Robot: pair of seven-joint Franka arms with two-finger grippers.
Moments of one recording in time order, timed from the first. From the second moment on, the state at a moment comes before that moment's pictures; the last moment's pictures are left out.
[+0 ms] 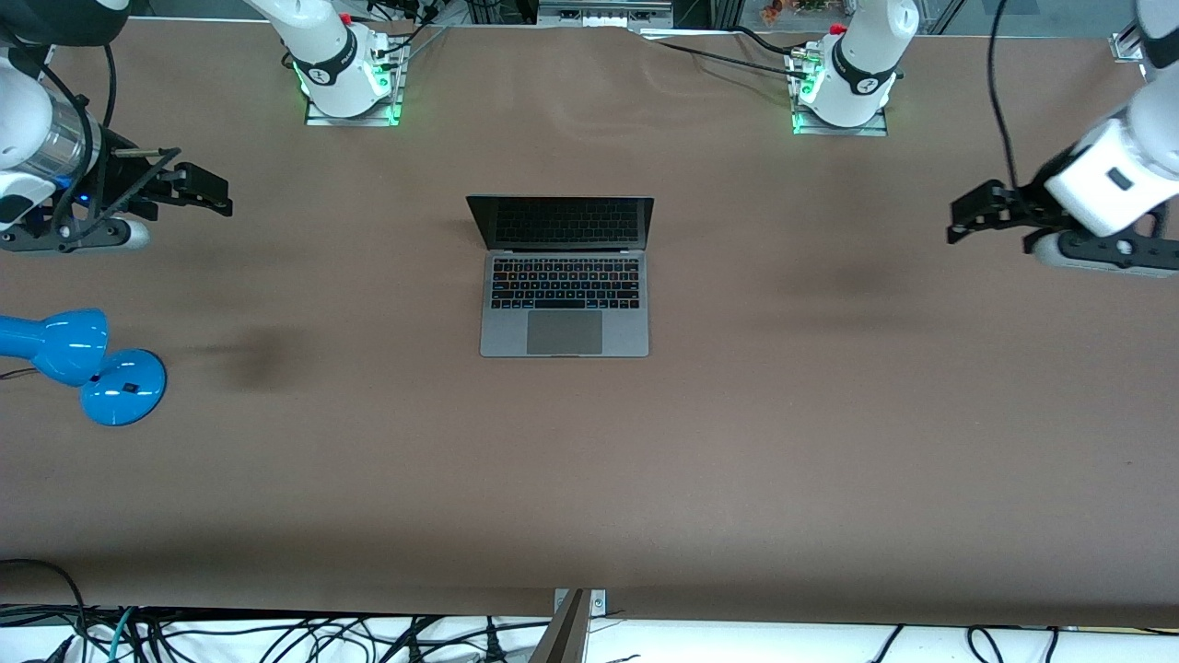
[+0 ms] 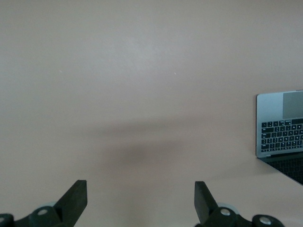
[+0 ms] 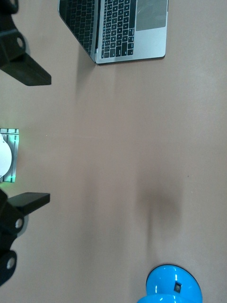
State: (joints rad) left arm 0.04 0.01 -0.13 -1.66 -0.06 1.59 -0.02; right arm 0.10 0.02 -0.03 -1.67 0.03 1.51 0.02
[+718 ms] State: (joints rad) left arm 0.03 -0.18 -0.49 -1.92 -0.15 1.60 -0.40; right arm 0.12 0.05 0.31 -1.69 0.05 1.51 0.30
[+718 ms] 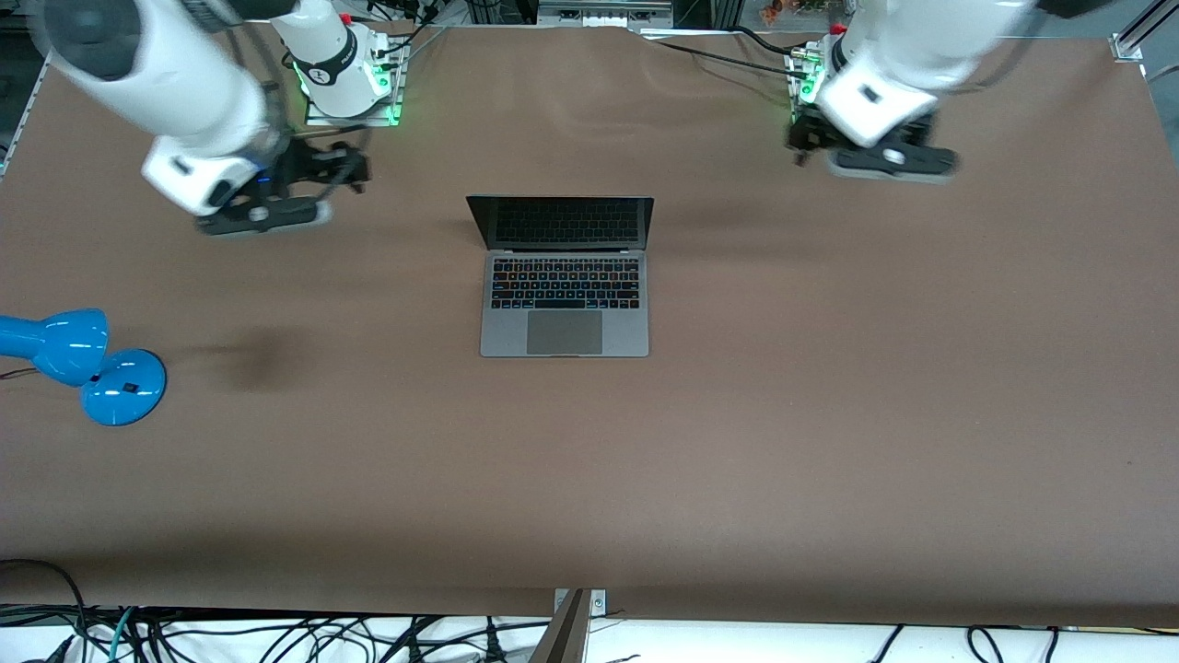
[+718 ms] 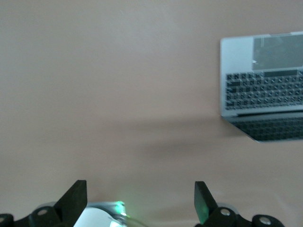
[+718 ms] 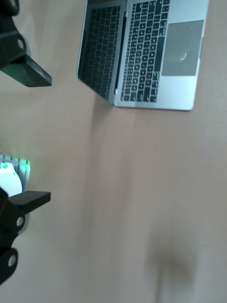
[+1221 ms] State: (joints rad) left arm 0.02 -0.16 -0.63 -2.04 -0.29 1.74 -0.56; right arm 0.15 0.13 0.36 -1.72 0.26 1.50 0.52
